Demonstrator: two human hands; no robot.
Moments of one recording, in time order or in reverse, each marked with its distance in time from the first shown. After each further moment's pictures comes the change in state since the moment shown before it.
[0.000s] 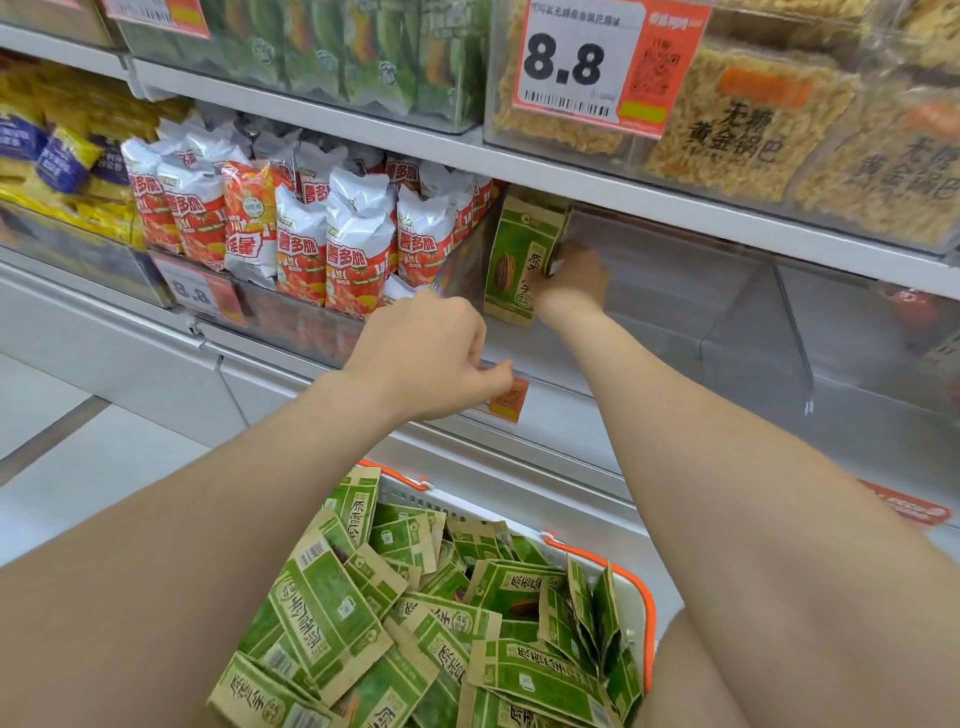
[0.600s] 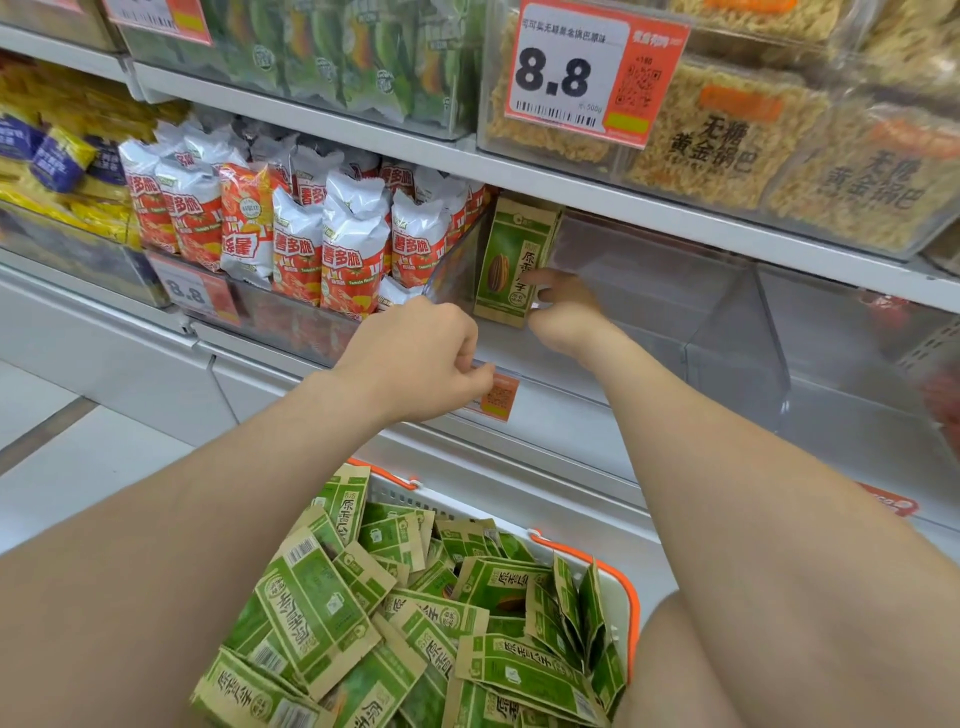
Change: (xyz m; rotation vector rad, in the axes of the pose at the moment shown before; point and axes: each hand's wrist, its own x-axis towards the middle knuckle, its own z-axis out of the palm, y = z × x) left_hand -0.005 -0.004 -0.004 -0.040 -0.034 0.030; right_hand -0.011 0.031 -0.017 0.083 -0.338 -0.142
